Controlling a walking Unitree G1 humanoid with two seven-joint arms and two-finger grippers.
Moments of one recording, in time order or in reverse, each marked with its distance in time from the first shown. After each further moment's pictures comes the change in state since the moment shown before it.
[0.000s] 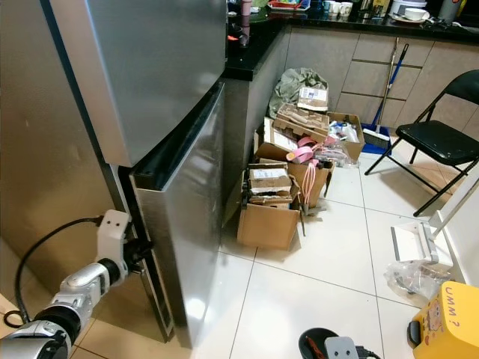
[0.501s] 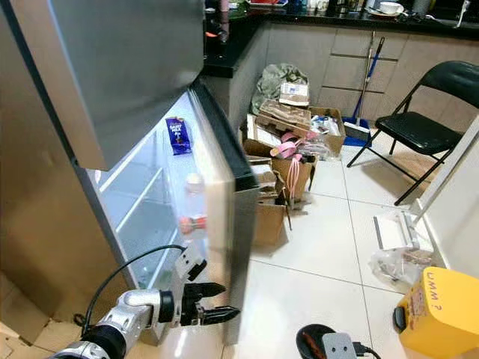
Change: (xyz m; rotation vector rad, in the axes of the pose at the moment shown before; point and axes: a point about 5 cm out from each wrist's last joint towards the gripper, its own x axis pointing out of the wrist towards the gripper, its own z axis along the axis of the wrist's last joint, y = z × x) left arm 0.022 -0.097 -0.029 0.028 0.105 -0.647; right arm 0.003 0.005 0.007 0.002 -0.013 0.014
